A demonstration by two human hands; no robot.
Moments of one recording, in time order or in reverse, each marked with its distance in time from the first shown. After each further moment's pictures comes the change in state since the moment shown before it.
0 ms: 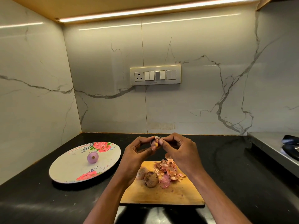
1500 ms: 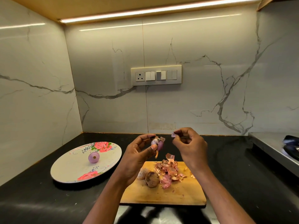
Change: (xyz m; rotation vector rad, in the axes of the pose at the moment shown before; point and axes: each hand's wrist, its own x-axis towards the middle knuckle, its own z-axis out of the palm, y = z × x) left_hand -0.003 0.011 0.000 -0.164 -0.077 -0.057; right_hand 0.007 0.009 -0.007 -0.009 0.258 0.040
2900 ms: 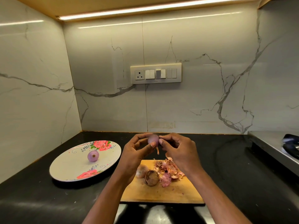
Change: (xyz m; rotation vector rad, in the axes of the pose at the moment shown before) left_hand 0.006 -0.009 -0.005 0.083 0.104 0.025; right_hand -0.011 -0.006 0.012 -0.008 -0.257 -0.018
